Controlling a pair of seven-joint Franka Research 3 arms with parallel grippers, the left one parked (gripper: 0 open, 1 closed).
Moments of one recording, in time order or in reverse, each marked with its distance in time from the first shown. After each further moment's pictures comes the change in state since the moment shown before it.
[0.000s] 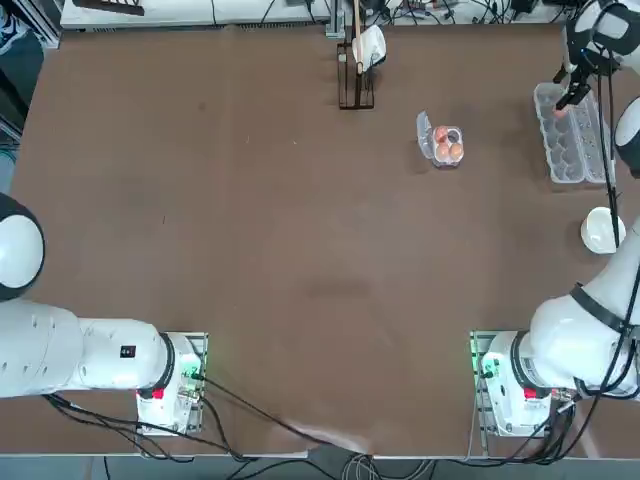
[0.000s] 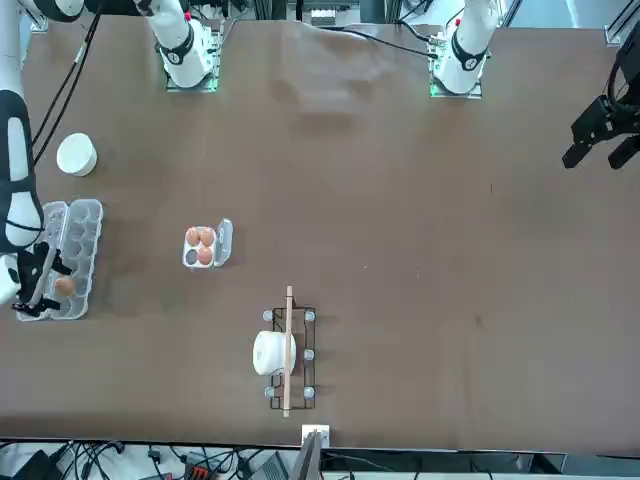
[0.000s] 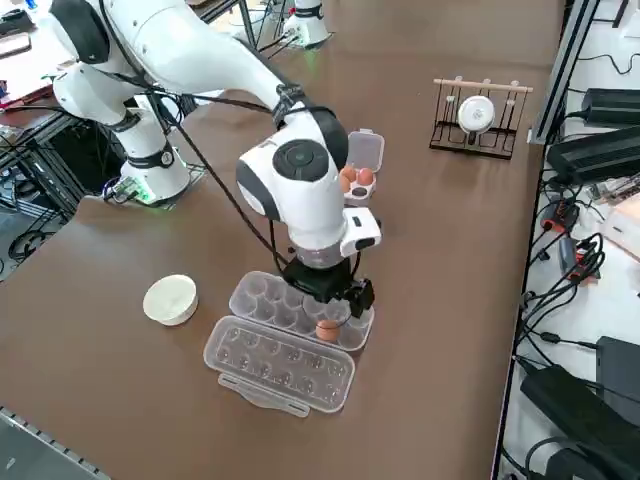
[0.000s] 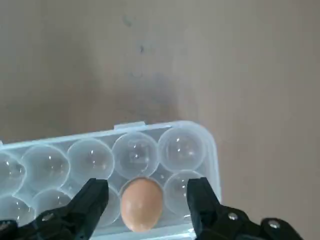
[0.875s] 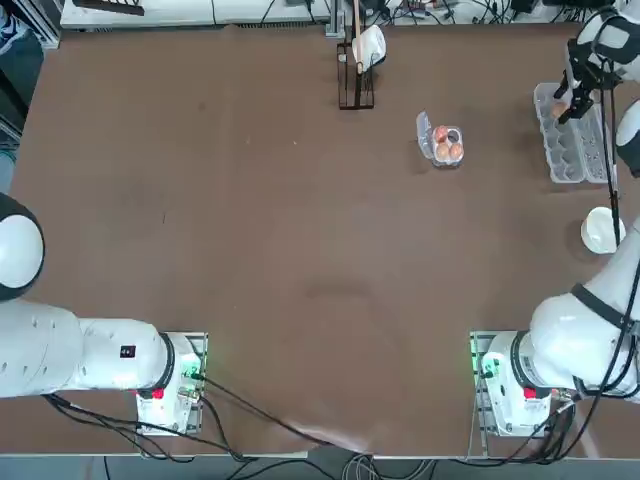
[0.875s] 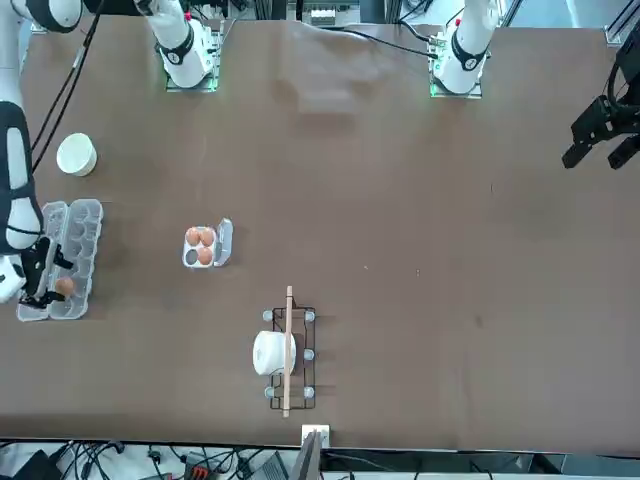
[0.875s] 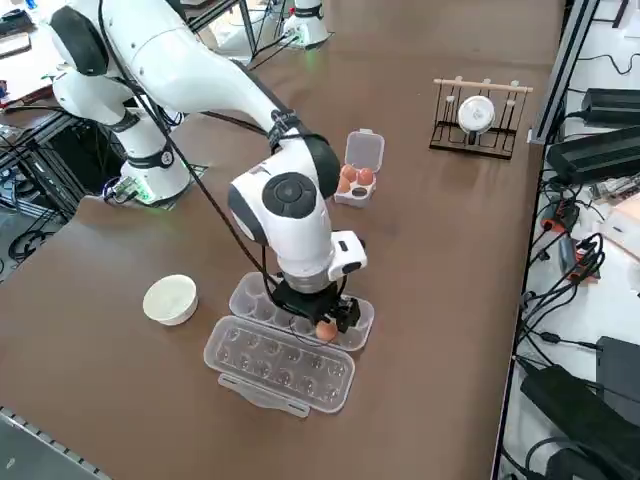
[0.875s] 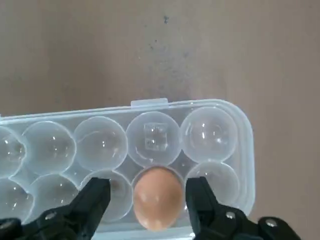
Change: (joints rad) arm -0.033 0.043 0.003 0.011 0.000 -0.004 -0.077
